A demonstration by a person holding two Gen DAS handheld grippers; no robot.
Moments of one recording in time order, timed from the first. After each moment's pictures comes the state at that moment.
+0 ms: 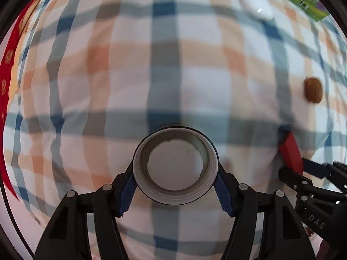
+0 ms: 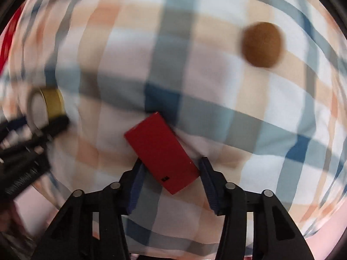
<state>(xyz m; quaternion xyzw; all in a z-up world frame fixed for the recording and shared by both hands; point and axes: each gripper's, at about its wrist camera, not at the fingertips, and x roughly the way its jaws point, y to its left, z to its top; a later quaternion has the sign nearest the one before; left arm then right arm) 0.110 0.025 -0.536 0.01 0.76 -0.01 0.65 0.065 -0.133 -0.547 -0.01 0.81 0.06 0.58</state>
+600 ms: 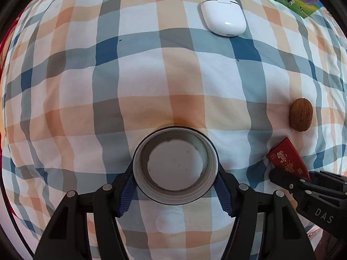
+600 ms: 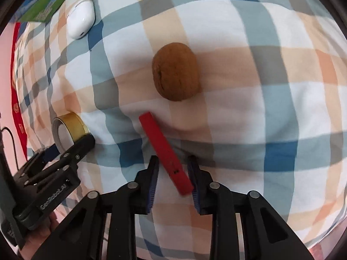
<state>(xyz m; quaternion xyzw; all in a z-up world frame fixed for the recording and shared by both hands) 0.151 -0.015 -0.561 0.03 0.75 -0.05 0.66 0.106 -0.221 -0.552 0.17 0.80 0.01 0.58</state>
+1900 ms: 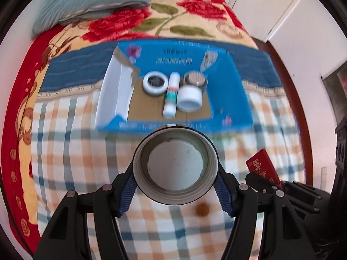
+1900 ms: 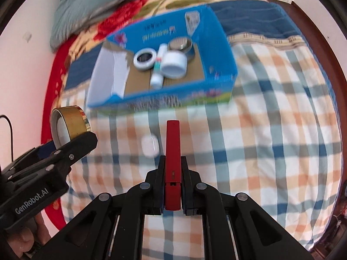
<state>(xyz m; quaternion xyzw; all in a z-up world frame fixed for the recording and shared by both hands) 0.310 -0.086 -0.320 -0.02 0.60 -0.11 0.79 0.240 -0.249 -0.325 0.15 0.64 0.02 0.76</state>
